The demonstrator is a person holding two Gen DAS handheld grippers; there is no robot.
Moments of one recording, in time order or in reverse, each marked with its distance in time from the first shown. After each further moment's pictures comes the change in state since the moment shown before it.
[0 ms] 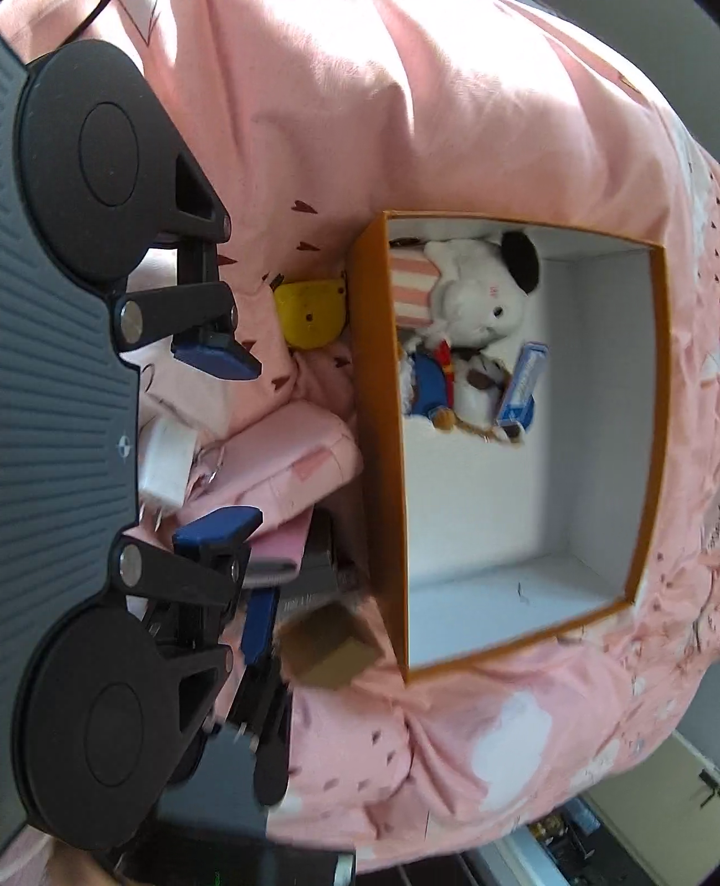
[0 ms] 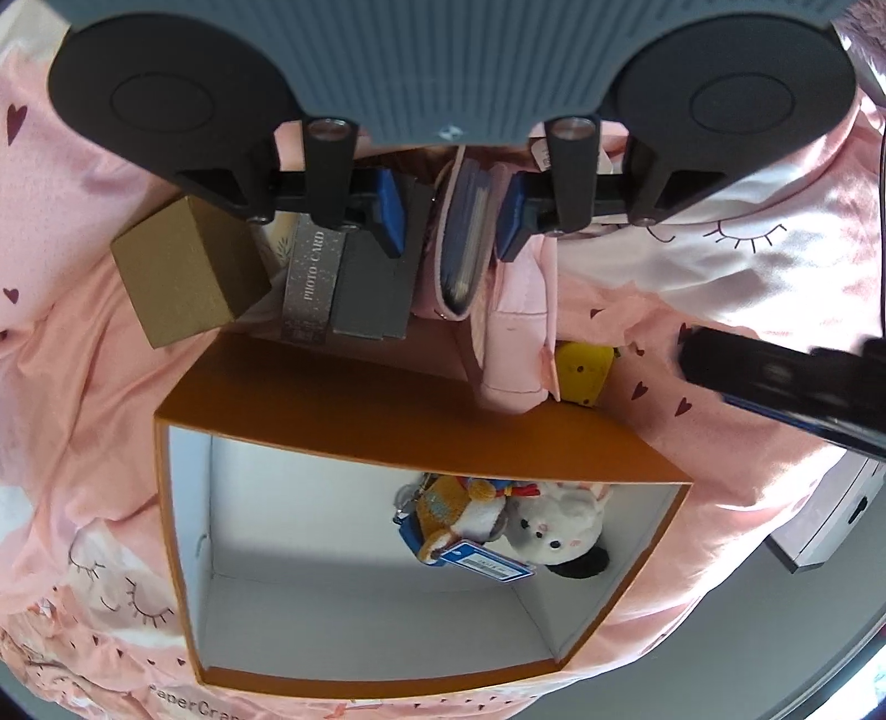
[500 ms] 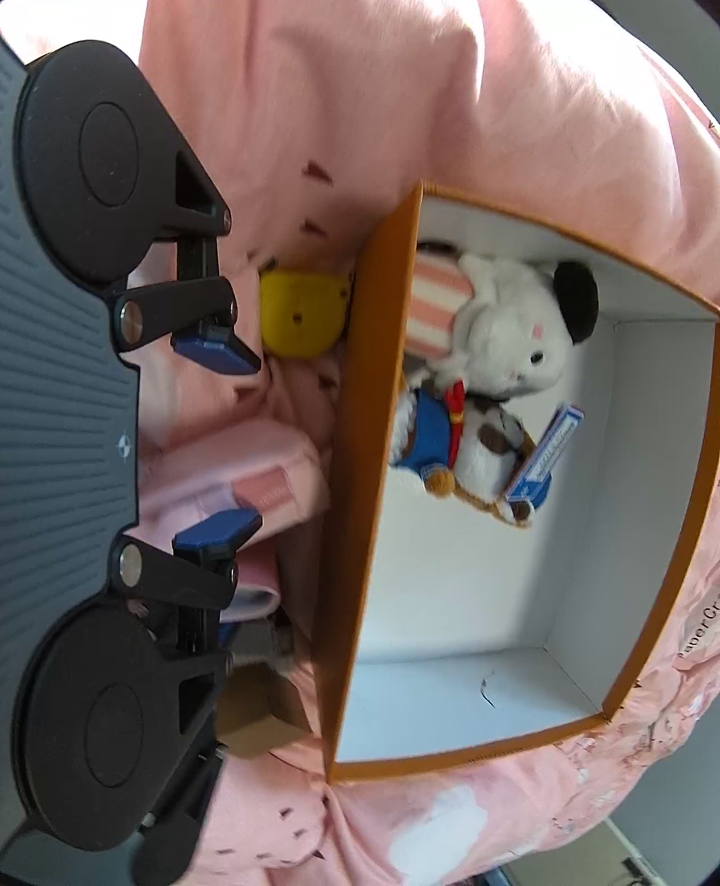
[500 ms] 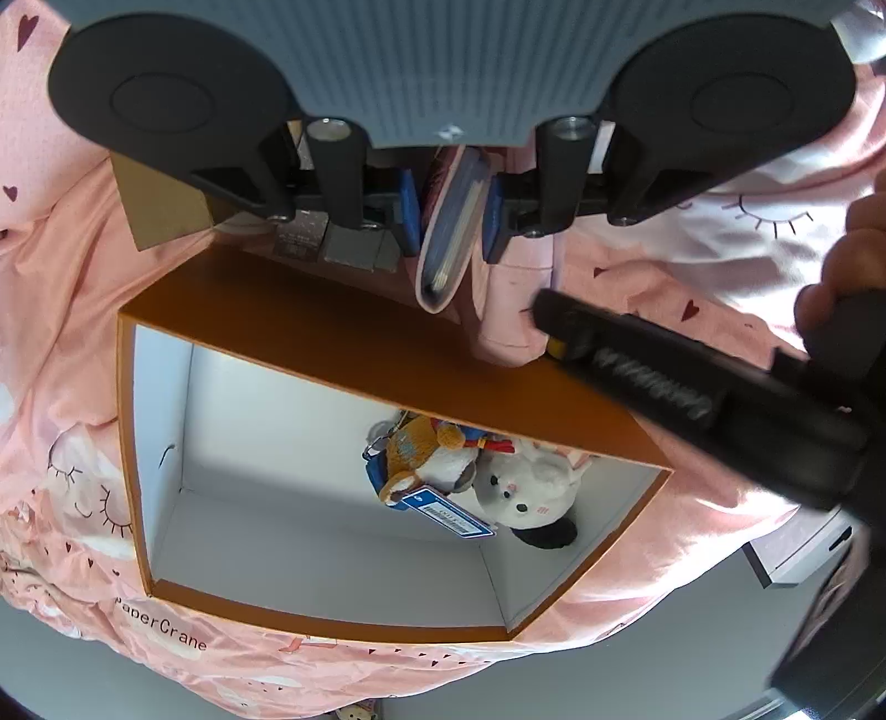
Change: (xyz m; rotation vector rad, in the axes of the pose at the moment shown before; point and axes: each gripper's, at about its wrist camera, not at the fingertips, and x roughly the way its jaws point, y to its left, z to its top) left arm 0.055 0.007 0.010 -0.199 -0.038 0.040; right arm 0.009 0.016 0.006 -0.141 -0.115 -0.045
